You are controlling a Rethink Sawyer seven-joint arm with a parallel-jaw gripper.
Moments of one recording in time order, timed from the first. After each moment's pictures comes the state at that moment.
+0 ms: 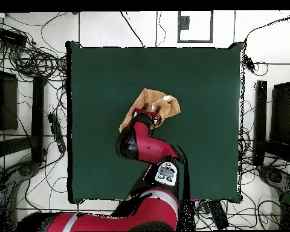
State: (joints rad) arm 0.08 -0.34 -0.25 1.71 0.22 -0.35 1.75
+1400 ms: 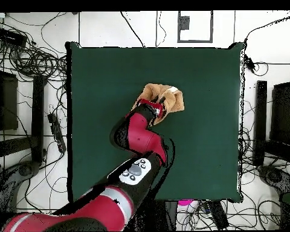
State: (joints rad) arm 0.33 -0.14 -0.56 1.55 0.52 -0.30 1.75
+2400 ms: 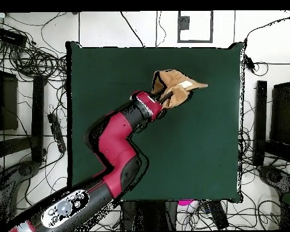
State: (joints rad) arm 0.70 0.18 -1.10 1.60 1.24 -0.14 1.75
